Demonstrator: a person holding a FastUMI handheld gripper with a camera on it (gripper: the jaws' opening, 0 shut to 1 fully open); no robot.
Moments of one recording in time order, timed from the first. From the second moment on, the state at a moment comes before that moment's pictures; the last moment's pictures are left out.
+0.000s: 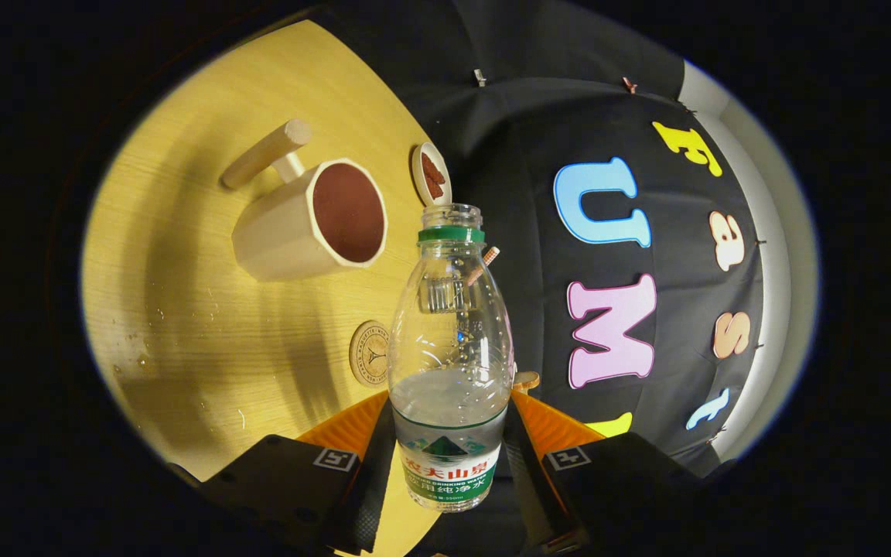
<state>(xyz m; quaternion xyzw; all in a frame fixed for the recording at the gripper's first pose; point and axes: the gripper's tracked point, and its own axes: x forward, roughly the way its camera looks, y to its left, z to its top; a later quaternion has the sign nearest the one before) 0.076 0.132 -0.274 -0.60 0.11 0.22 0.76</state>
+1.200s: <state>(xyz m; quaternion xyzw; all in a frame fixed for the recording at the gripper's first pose) 0.091 0.126 -0.280 -0.70 0.10 0.24 0.67</state>
